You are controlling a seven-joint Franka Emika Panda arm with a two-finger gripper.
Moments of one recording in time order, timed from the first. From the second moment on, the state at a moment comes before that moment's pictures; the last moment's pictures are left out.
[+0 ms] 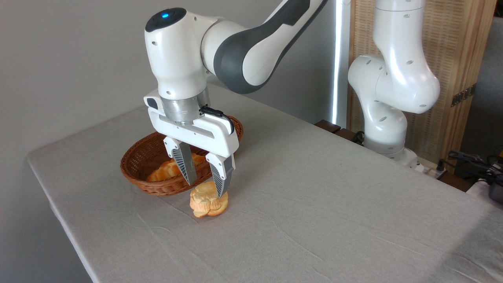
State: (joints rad) arm -0.13 -0.01 -0.02 -2.03 -0.09 2.01 0.39
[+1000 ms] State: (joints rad) arm -0.14 -0.08 -0.05 -1.87 -0.09 1.84 0.56
